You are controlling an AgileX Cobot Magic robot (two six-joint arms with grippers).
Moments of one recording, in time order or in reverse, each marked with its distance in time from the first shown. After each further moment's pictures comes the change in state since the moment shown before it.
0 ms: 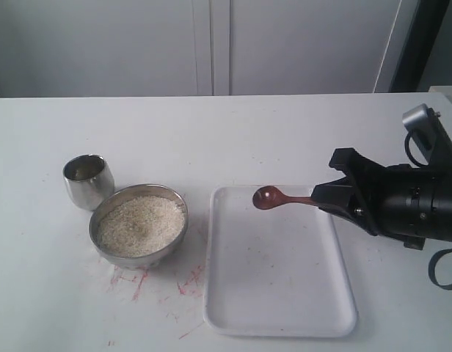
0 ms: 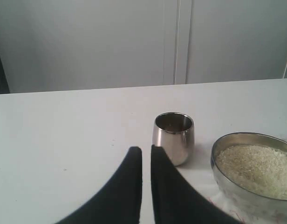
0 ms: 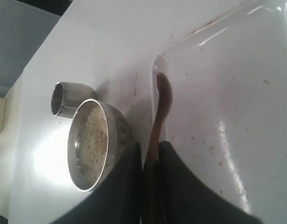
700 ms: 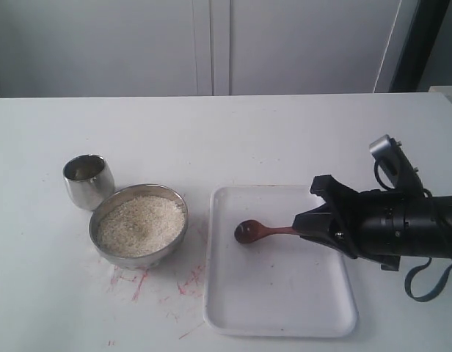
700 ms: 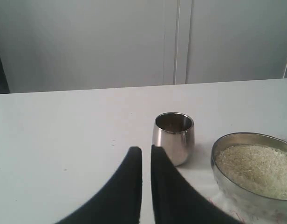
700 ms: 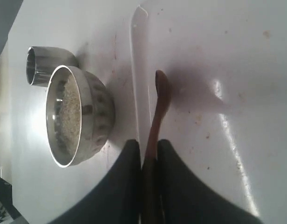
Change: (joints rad) left arm 0.000 0.000 0.000 0.000 0.000 0.000; right arm 0.000 0.207 -0.004 0.040 0.110 -0.095
